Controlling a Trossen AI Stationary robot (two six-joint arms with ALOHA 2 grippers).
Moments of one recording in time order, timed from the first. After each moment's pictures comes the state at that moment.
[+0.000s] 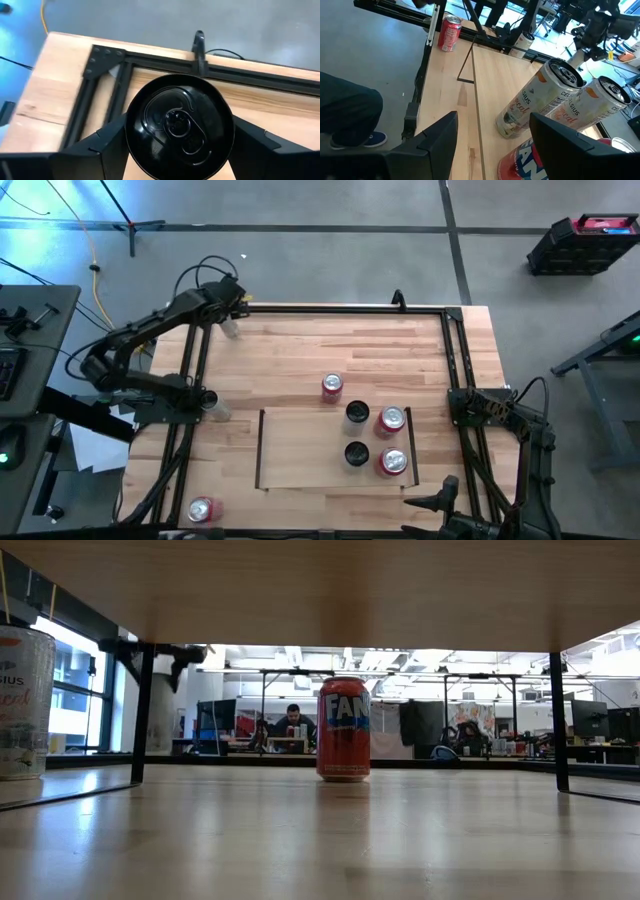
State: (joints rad) left arm 0.84 1.28 0.99 -0.88 -0.54 -0.80; right arm 1.19 2.00 2.18 -1.50 1.09 0.91
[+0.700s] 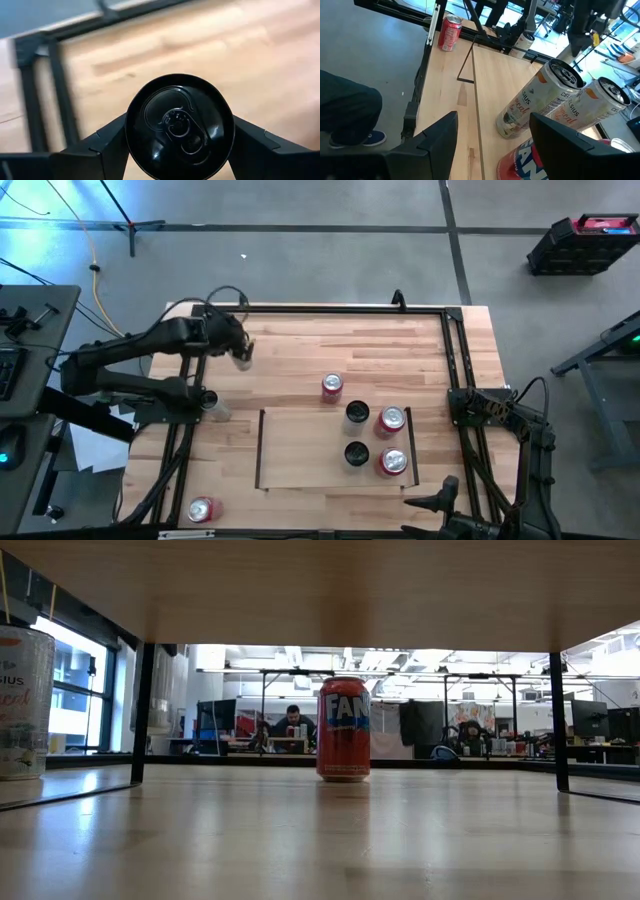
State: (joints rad) left arm 0.33 1.03 1.00 -1.12 -0.46 -0.81; right arm 1.19 2.00 2.18 -1.50 1.09 0.90
